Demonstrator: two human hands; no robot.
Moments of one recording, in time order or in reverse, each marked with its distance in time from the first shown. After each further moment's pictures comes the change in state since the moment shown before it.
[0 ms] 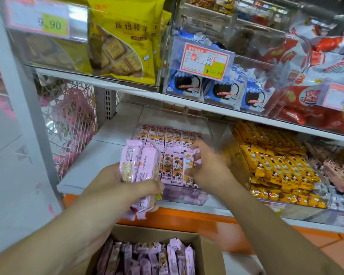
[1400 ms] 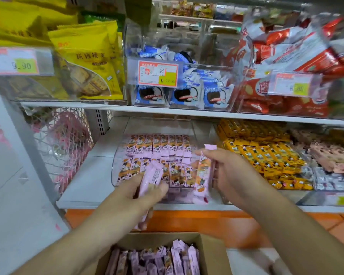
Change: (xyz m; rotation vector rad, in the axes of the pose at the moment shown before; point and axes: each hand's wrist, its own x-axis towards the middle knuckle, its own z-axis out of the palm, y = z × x) left_hand -0.019 0.077 0.079 0.154 0.033 0.091; right_hand -0.064 0.016 -0.069 1.090 -0.041 0.326
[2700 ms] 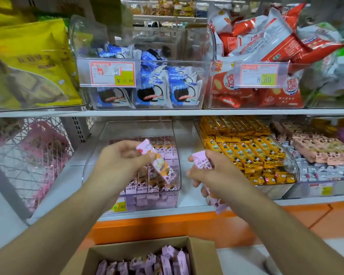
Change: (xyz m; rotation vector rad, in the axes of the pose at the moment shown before) left_hand 0.085 0.034 0.031 -0.065 0.242 0.142; right_hand 0.000 0.007 -0.049 -0.514 0.043 -0.192
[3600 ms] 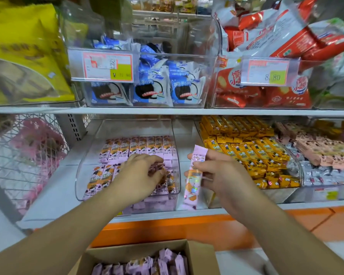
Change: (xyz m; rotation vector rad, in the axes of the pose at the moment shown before) left_hand 0.043 -0.051 0.021 0.974 -0.212 0.280; right_hand 0.016 0.009 0.004 0.483 0.038 0.082
